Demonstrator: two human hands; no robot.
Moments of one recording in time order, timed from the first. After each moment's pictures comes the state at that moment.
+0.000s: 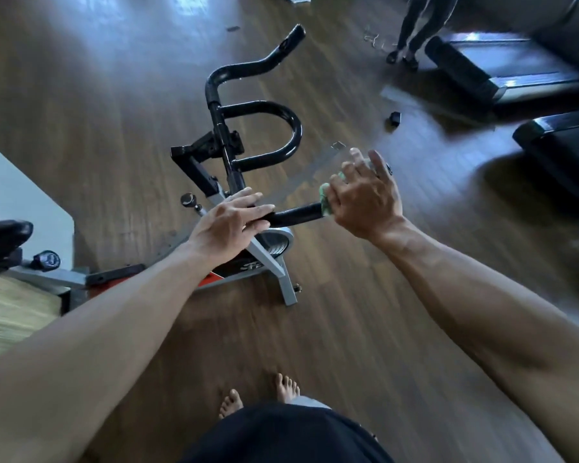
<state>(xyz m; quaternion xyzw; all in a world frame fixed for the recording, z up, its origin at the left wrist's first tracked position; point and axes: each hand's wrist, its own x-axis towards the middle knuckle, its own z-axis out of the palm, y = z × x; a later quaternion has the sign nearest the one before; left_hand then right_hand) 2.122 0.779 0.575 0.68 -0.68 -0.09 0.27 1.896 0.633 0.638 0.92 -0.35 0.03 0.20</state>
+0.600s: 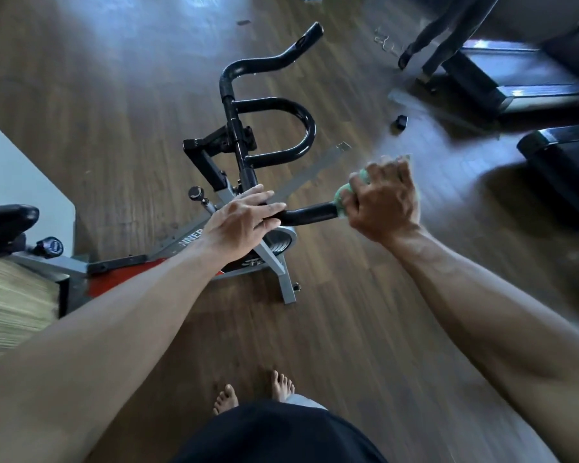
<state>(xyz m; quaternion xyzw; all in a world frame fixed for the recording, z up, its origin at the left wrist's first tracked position) 2.118 0.785 0.577 0.68 -0.66 -0.08 0.29 1.893 0.634 0.637 0.89 -0.38 0.05 0.23</state>
